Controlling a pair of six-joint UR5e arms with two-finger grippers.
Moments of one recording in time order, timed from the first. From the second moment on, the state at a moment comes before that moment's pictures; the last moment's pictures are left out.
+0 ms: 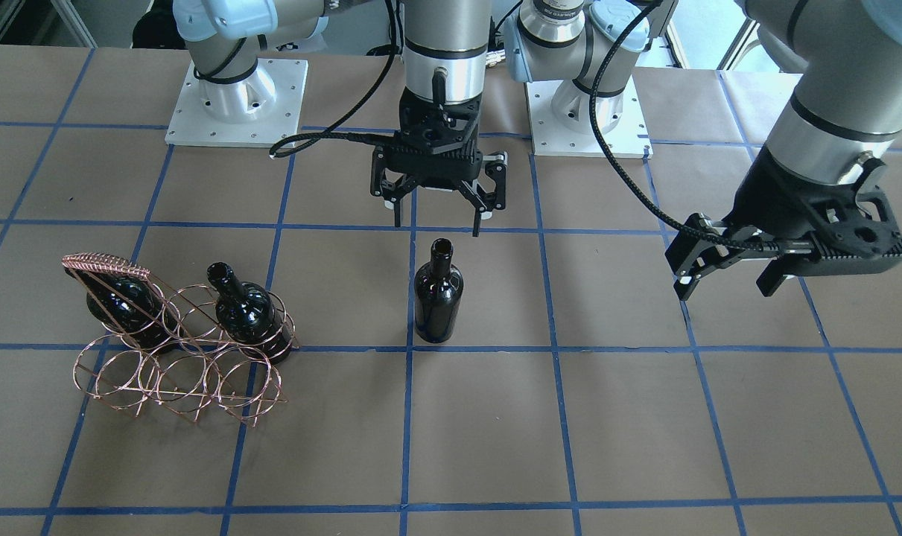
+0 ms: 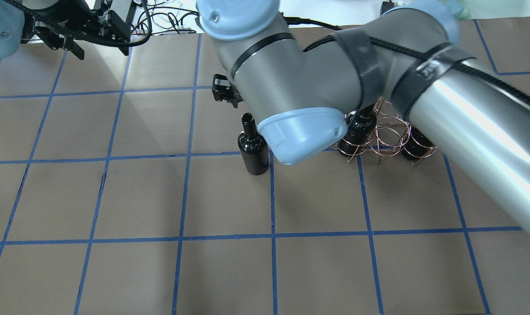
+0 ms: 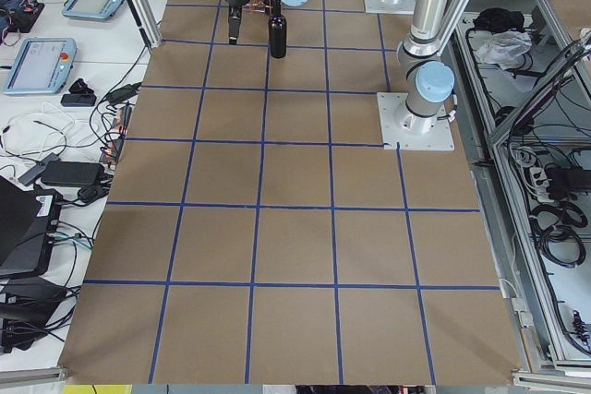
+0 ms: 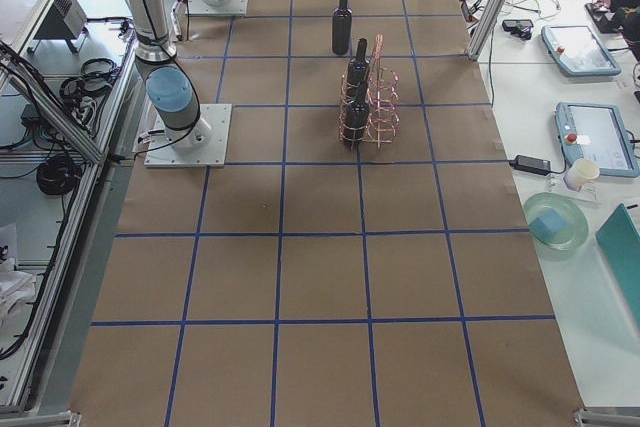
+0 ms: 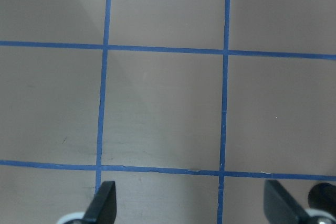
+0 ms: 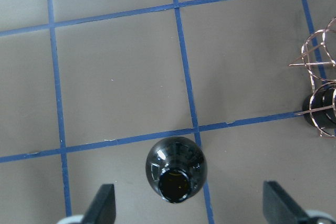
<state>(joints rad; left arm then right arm) -1.43 -1.71 -1.44 -1.36 1.57 0.08 2.10 -1.32 1.49 -2.00 -1.72 0.66</state>
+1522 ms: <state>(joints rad) -1.42 -1.69 -1.46 -1.53 1.69 0.08 2.10 -1.26 1.56 -2.08 -1.74 0.59</state>
